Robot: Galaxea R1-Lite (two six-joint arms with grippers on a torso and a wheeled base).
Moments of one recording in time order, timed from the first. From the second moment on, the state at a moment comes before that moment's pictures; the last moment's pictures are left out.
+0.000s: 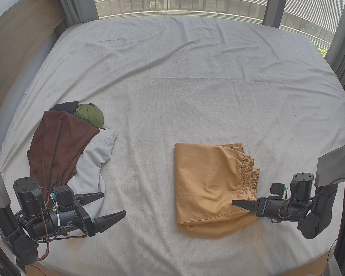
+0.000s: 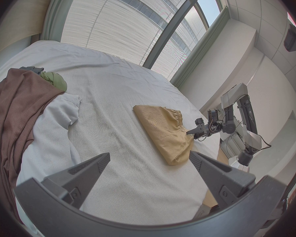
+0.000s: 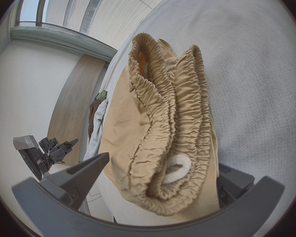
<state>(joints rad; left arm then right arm) -0.23 1.88 -0.02 -1.55 -0.57 -0.07 0.22 2.27 -0.26 -1.54 0.59 0.53</state>
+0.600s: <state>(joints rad) -0.23 1.88 -0.02 -1.55 -0.57 -0.07 0.25 2.27 -0.26 -1.54 0.59 0.54</state>
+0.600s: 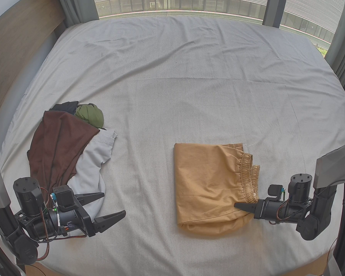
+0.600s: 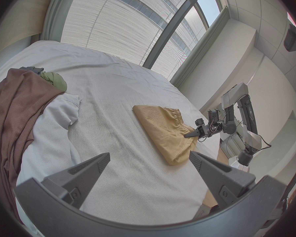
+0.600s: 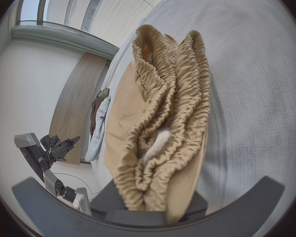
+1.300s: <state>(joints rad) -0.22 1.88 -0.02 -1.55 -0.57 -0.07 0.35 2.08 -0.23 -1.54 0.59 0.57</state>
